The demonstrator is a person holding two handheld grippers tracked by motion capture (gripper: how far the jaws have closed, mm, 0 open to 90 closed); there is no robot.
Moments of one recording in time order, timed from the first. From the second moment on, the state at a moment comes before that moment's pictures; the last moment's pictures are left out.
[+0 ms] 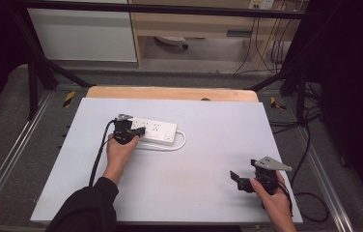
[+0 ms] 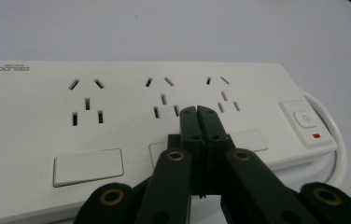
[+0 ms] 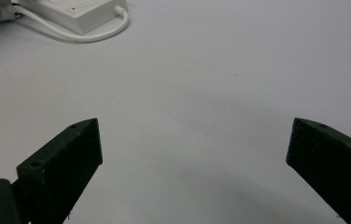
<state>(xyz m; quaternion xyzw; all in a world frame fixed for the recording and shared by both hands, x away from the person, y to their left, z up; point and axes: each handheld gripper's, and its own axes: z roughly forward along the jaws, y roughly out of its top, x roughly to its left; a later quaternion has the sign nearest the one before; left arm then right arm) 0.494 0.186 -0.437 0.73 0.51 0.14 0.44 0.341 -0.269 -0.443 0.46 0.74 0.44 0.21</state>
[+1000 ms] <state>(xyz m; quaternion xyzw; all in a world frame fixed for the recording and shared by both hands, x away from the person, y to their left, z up) 0.493 0.185 -0.438 0.73 0.51 0.14 0.44 0.341 -0.269 -0.443 0.46 0.74 0.44 0.21</state>
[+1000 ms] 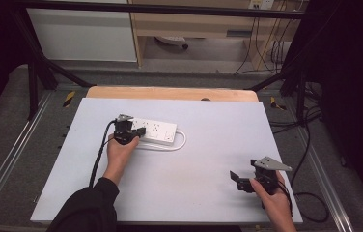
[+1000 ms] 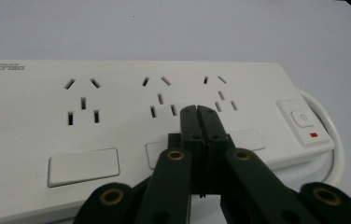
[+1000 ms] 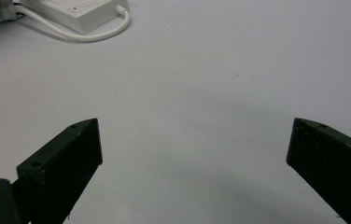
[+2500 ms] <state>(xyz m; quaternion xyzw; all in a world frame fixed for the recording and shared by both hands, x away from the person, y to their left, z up) 0.493 0.179 -0.442 0.72 0.51 0.13 0.45 0.341 -0.268 -0.443 0.46 0.74 0.44 0.21</state>
